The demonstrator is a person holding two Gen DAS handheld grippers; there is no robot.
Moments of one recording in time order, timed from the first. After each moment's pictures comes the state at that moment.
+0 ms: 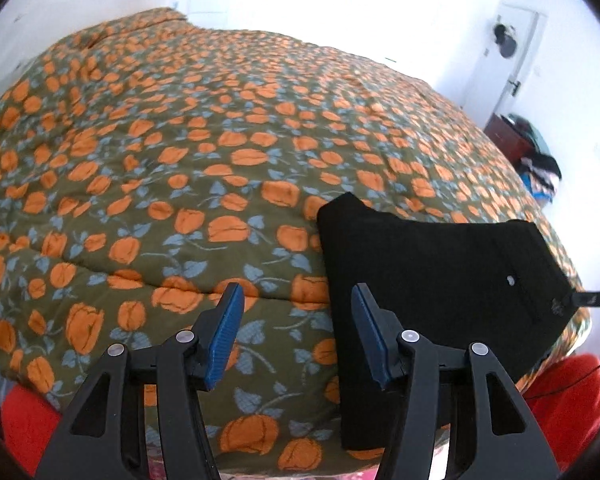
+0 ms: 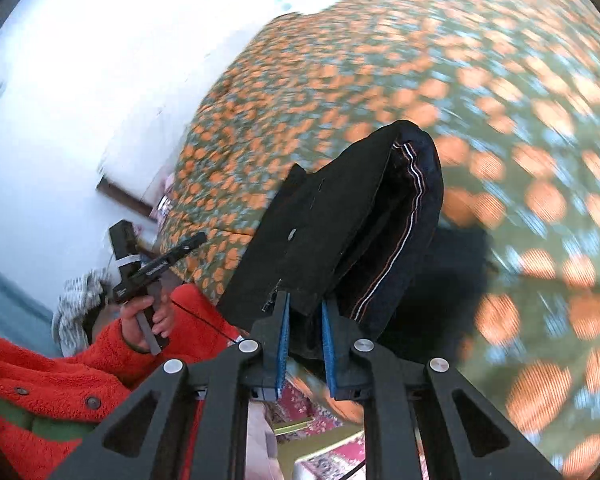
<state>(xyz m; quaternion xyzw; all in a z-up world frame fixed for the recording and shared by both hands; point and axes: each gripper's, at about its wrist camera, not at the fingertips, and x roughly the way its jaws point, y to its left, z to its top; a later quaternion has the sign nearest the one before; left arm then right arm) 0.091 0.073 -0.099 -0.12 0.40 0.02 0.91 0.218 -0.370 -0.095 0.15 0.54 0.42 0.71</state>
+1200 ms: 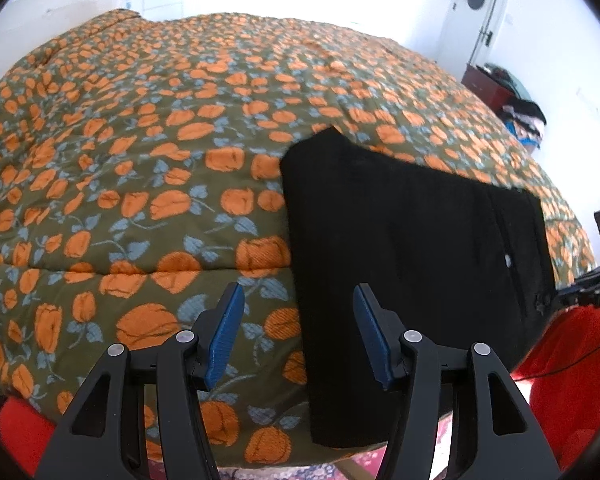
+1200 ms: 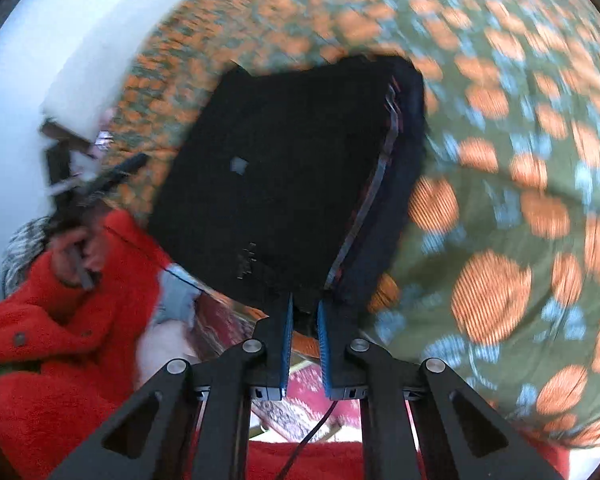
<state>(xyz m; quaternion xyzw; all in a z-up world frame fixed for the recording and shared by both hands) 0.096 0.023 -0.122 -0.06 0.44 -0.02 0.89 0.192 -0.371 -0.146 0.03 0.62 0.36 0.69</state>
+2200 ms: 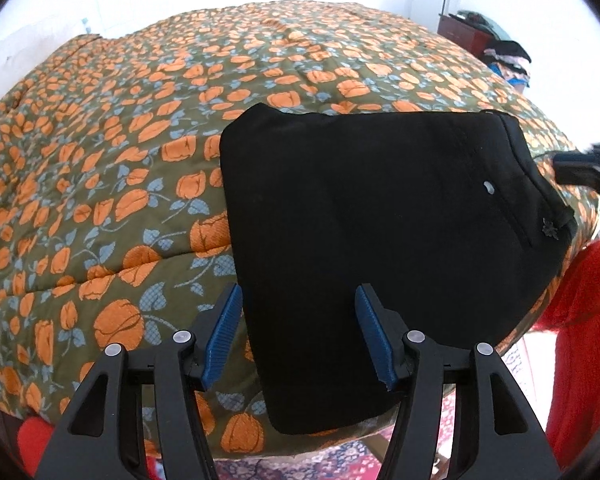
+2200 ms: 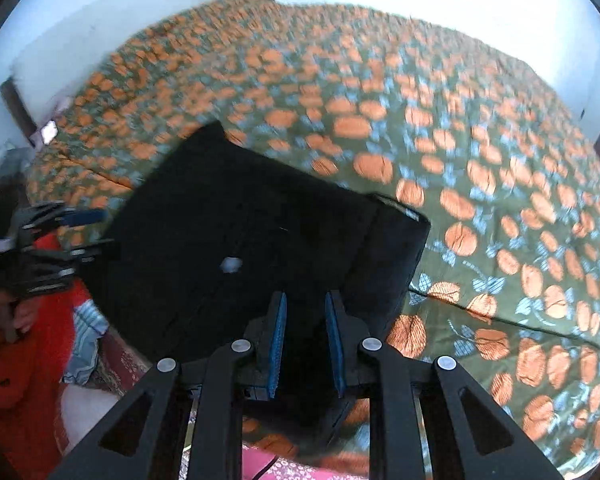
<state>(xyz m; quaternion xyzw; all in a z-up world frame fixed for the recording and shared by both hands) 0.093 -0.026 -0.135 0.03 0.47 -0.04 0.88 0.181 -0.284 -0.069 -0.12 0.47 0.30 0.82</state>
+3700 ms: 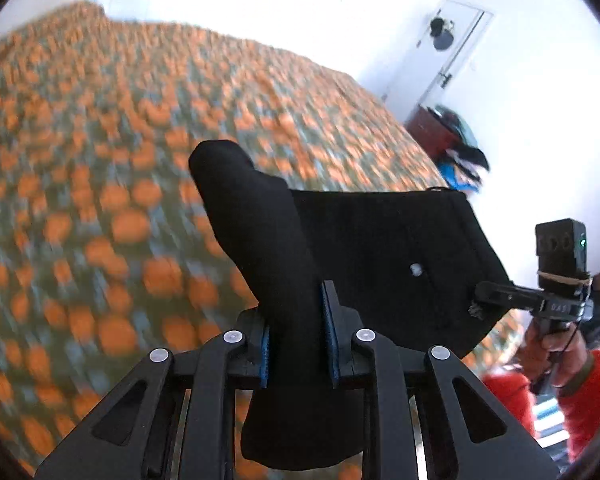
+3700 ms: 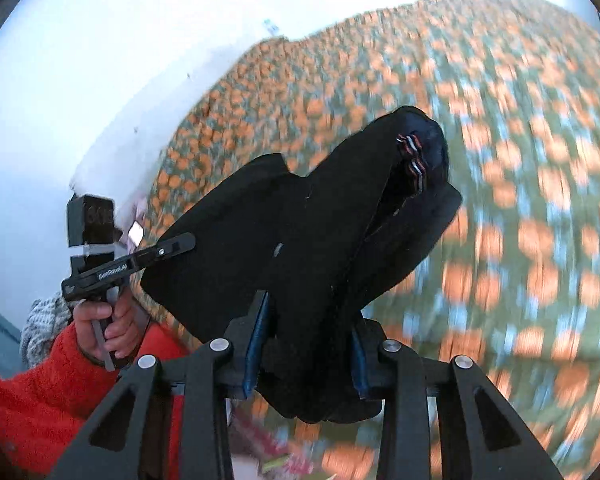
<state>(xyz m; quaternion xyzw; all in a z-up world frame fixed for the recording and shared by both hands) 0.202 0.056 -0.031 -0.15 0.40 -0.12 0.90 0.282 -0.296 -0.038 0.12 0.48 0.39 0.77</state>
